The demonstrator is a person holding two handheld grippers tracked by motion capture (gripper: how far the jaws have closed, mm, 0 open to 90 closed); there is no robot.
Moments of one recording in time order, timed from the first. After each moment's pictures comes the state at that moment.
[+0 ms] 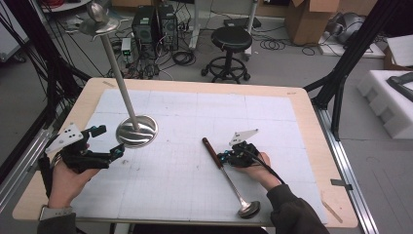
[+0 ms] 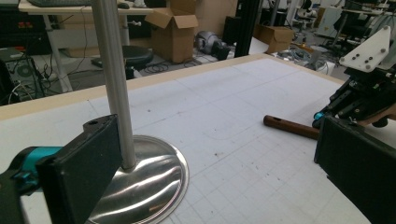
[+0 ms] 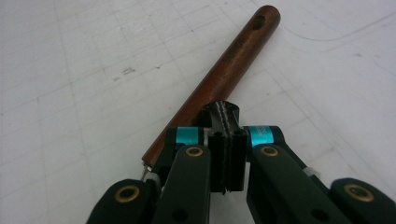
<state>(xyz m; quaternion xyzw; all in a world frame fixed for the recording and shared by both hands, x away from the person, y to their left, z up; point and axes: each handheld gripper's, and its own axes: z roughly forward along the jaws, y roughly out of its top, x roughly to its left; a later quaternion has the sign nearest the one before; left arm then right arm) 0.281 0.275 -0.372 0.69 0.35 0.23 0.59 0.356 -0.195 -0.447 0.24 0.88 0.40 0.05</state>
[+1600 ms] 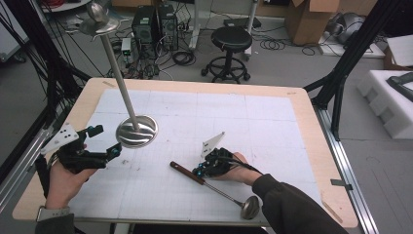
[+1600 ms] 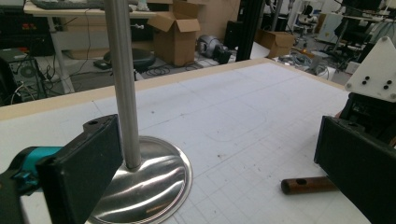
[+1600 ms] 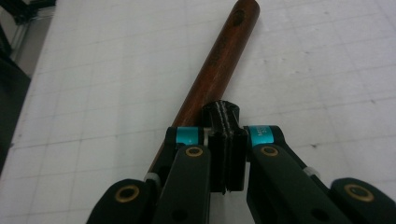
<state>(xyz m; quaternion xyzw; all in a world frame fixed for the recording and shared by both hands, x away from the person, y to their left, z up) 0.279 0.282 -0.371 0.68 0.35 0.23 0.60 0.342 -0.120 -0.441 0.08 0.93 0.37 -0.05</state>
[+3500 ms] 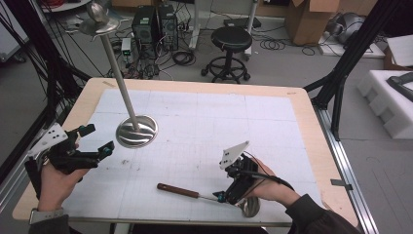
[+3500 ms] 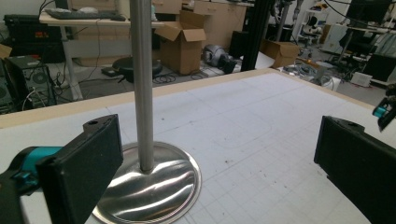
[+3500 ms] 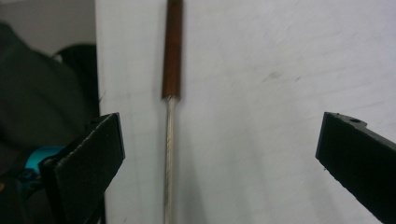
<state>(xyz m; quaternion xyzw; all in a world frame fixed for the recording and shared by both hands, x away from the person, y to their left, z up) 0.273 0.296 -0.365 0.67 0.36 0.24 0.61 0.274 -0.167 -0.376 0.12 0.94 0.32 0.02</state>
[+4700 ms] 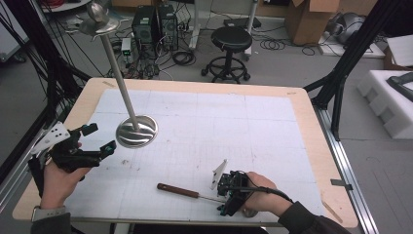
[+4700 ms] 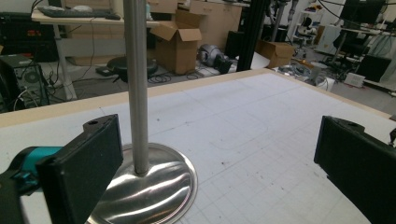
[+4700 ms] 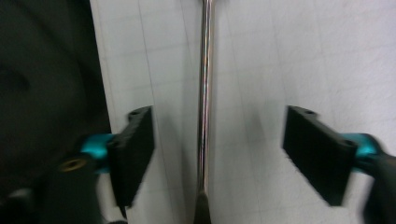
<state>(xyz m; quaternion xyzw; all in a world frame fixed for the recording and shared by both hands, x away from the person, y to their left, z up) 0.278 0.294 -0.367 0.67 0.35 0.23 0.61 0.255 -0.148 -0.411 0.10 0.98 0.15 0.00</state>
